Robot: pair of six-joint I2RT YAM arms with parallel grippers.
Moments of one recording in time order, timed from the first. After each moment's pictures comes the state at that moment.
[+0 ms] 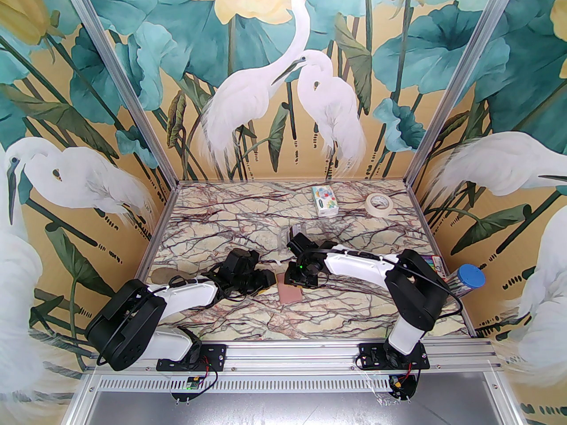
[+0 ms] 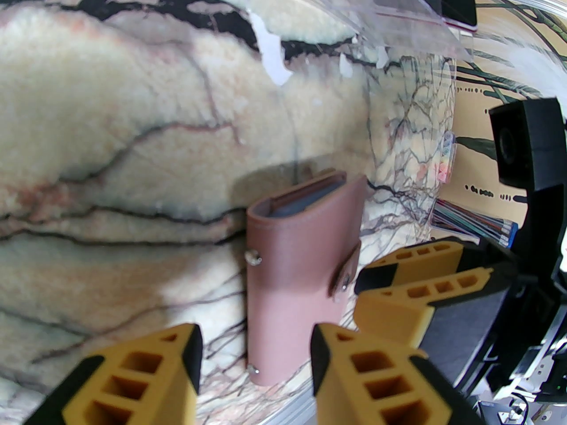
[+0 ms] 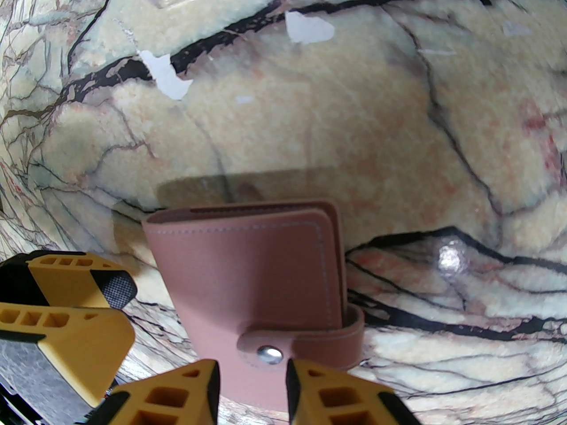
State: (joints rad) left arm -0.58 1.41 0.46 0.08 0.47 -0.97; right arm 0.83 1.73 1.07 -0.56 -0.29 0.91
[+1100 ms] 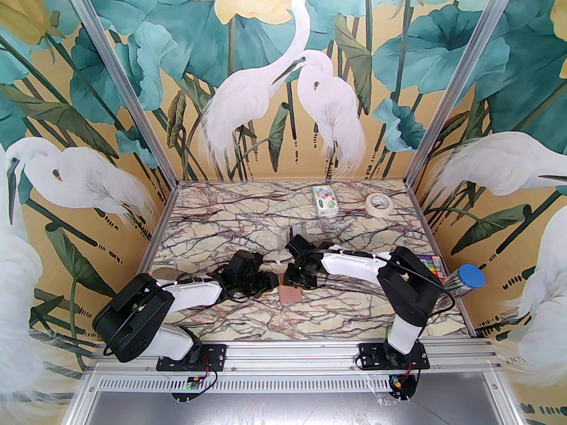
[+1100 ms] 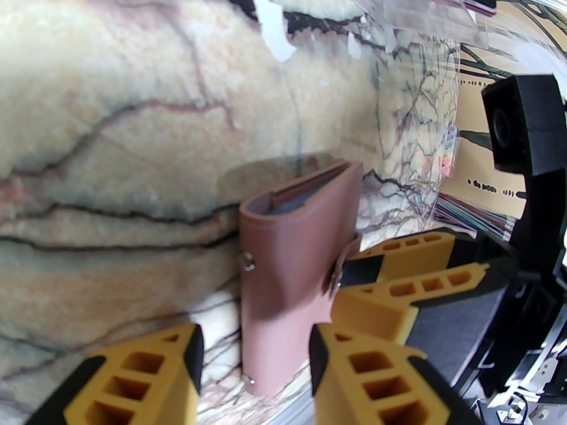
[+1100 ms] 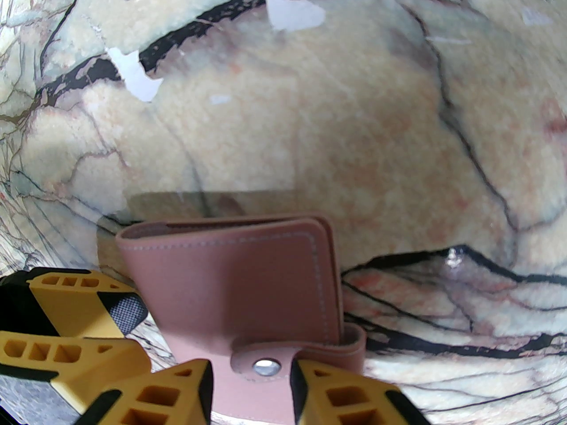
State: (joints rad) left arm -0.62 1.46 0.46 0.14 0.47 -1.01; right arm 0.83 1.78 1.06 -0.54 -0.29 0.91
